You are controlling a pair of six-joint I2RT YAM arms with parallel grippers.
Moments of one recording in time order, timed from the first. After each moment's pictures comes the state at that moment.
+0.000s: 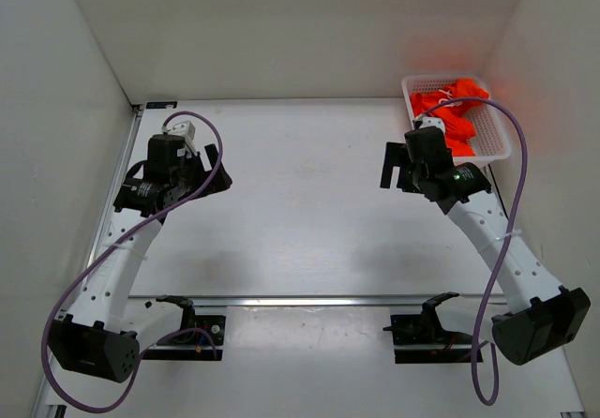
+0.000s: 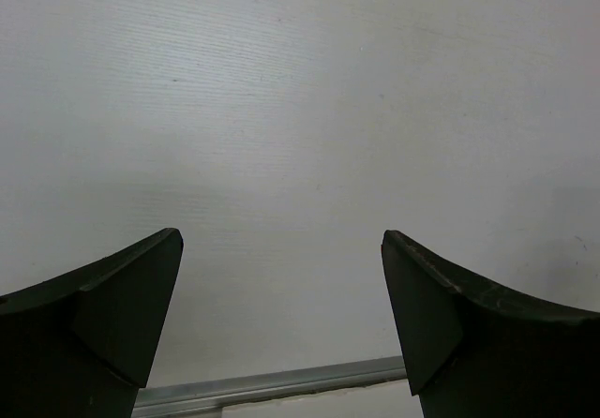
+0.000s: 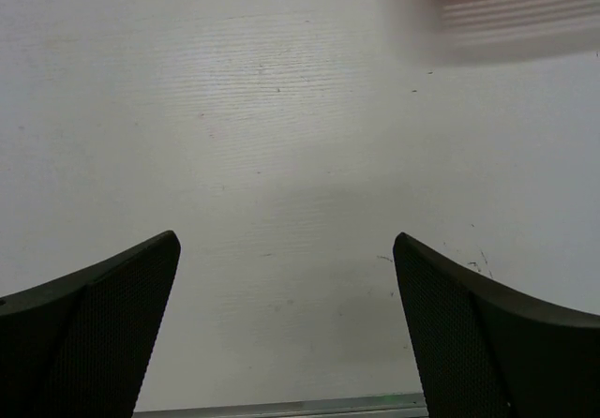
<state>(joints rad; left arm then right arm) -0.21 1.08 1.15 -0.79 0.04 -0.41 0.42 1.17 1.22 -0.85 0.30 0.36</state>
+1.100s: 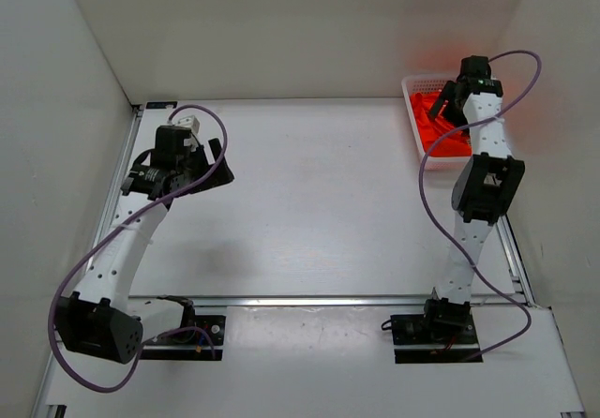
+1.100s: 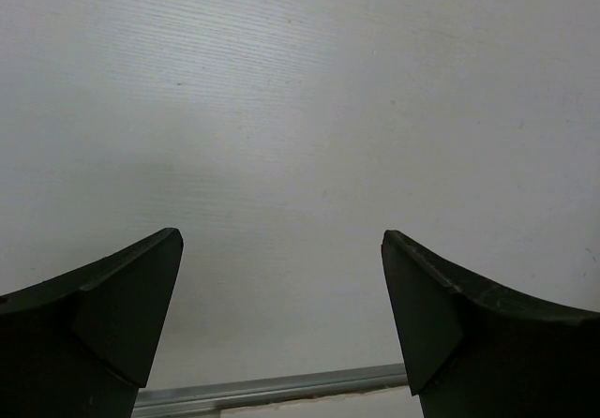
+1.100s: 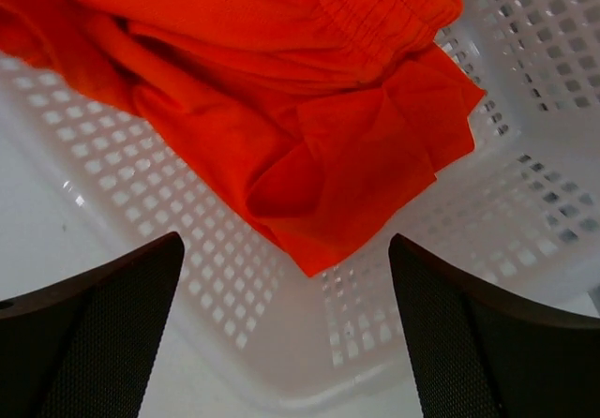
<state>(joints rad) -0.21 1.17 1.20 -0.80 0.03 -0.42 -0.12 2.20 2.19 -0.94 0.16 0.40</state>
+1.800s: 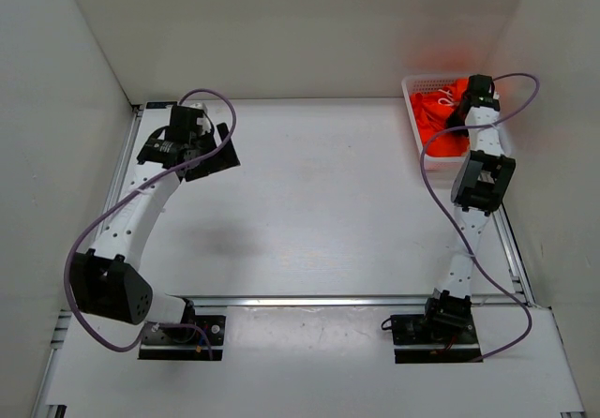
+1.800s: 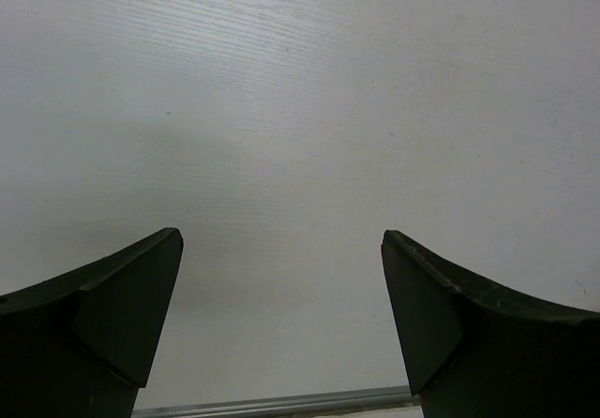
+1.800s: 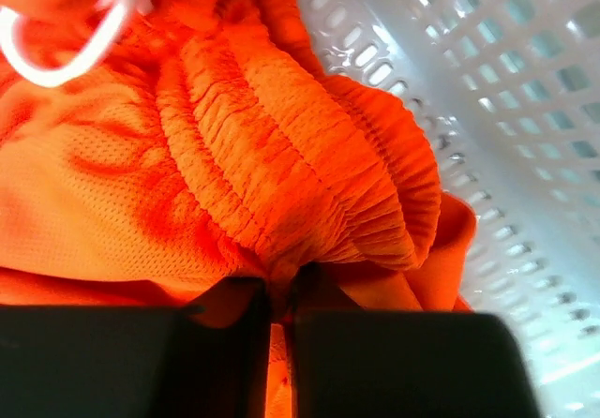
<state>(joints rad) -0.22 1.39 1.36 -0.81 0.00 -0.46 -0.23 2.59 2.44 -0.75 0.07 0.46</state>
